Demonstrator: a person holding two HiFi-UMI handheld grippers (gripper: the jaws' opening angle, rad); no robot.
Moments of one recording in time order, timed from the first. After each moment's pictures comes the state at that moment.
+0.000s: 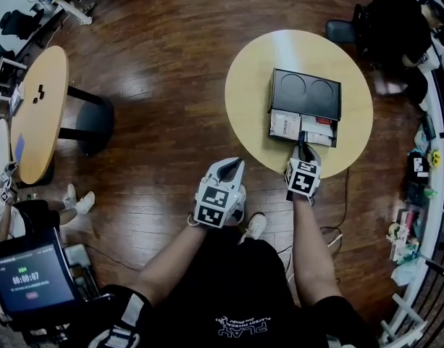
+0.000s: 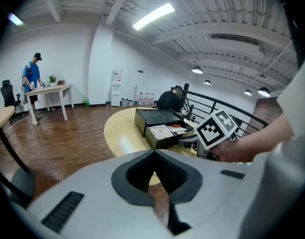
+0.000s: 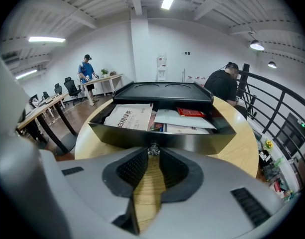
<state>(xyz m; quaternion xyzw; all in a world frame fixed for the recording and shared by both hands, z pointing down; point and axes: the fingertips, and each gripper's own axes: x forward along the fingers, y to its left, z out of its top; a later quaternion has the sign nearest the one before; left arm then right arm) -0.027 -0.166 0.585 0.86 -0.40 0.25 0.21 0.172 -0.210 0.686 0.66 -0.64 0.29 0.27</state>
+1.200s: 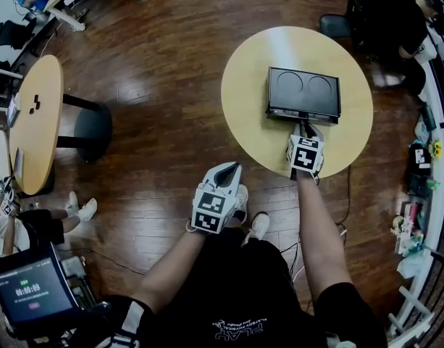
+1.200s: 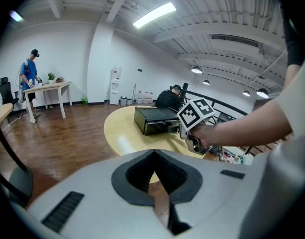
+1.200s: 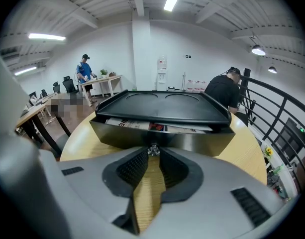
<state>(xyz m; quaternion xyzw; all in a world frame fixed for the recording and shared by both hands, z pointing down) -0.025 -0.159 0.586 0.86 -0.39 0.25 0.22 0.190 -0.274 0.672 0.67 -0.64 0.27 0.27</state>
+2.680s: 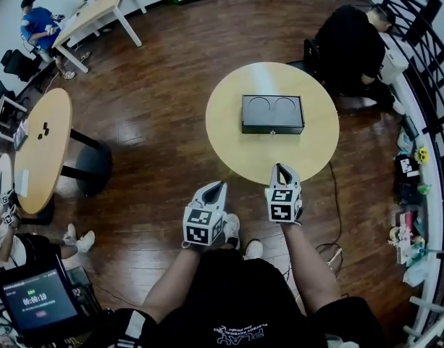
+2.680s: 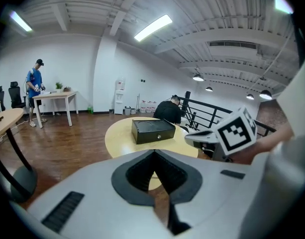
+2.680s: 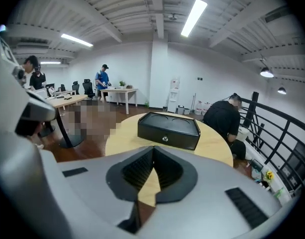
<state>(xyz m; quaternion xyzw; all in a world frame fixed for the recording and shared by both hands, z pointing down) -0.009 -0.094 0.523 0.86 -0.42 0.21 0.20 0.160 -0.132 0.569 0.64 -0.71 0.16 0.25</state>
